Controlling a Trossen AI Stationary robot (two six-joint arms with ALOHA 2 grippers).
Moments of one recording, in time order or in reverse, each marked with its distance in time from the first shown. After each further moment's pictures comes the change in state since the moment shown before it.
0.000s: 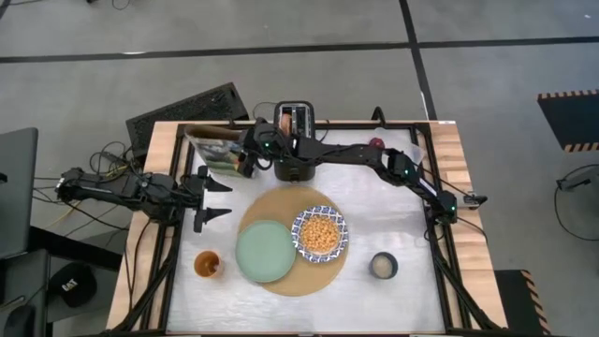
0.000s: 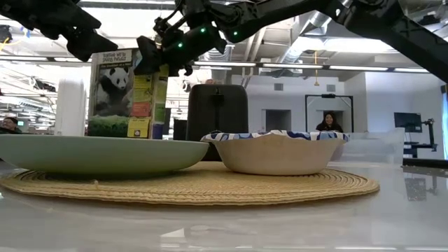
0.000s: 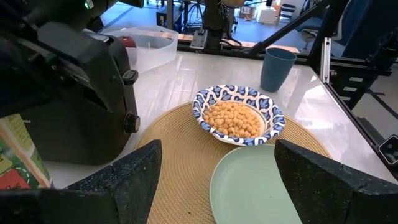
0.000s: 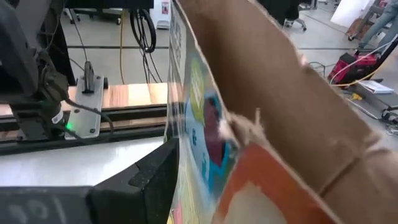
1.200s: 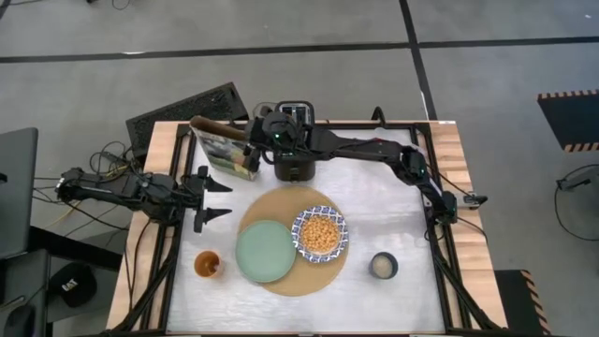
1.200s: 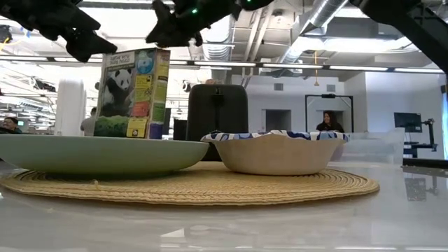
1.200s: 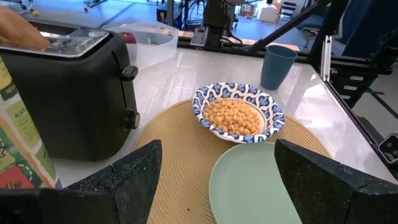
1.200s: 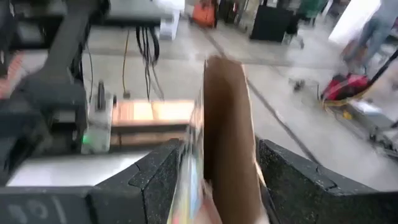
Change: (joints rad) left arm 0.000 0.000 0.000 -0.011 0.001 -0.012; right arm 0.016 -0.165 -0.002 -0.137 0.008 -0.063
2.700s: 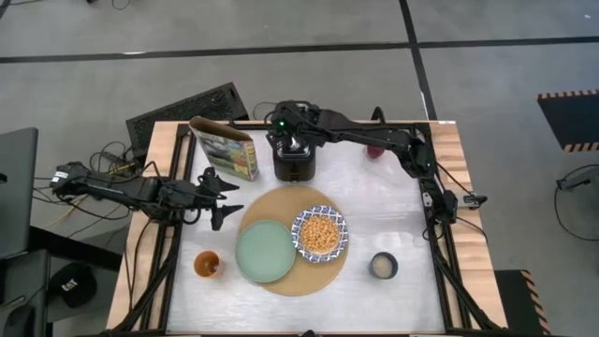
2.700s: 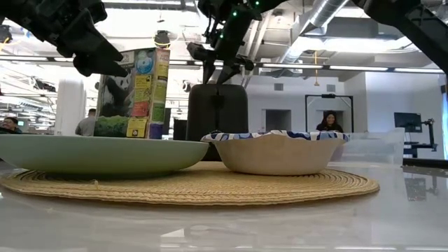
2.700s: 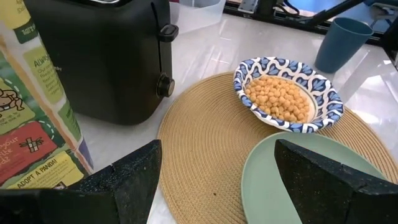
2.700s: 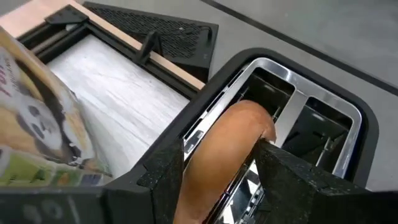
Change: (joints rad) left arm 0.000 0.223 0.000 0.057 -0.159 -0.124; right arm -0.113 -0.039 0.001 -0.601 0.332 0.612
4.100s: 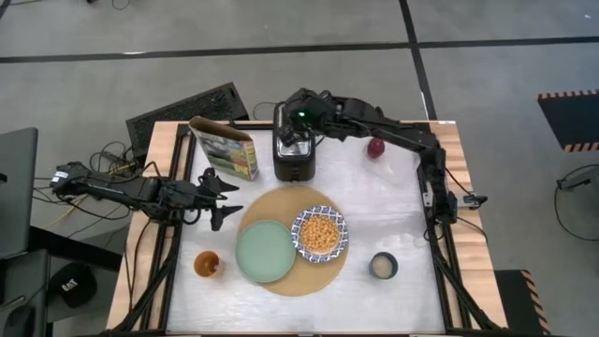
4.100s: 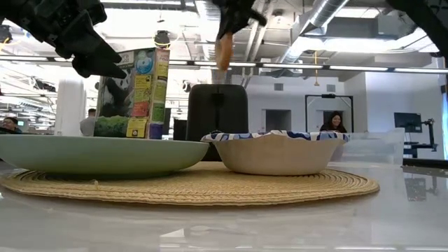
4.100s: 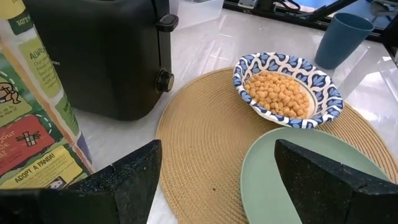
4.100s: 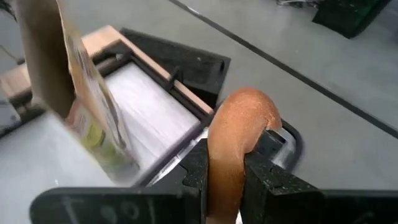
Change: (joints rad) left arm 0.000 0.000 0.000 -0.017 0.007 -0.011; right arm 0.074 -0.143 0.179 -0.214 0.015 -0.112
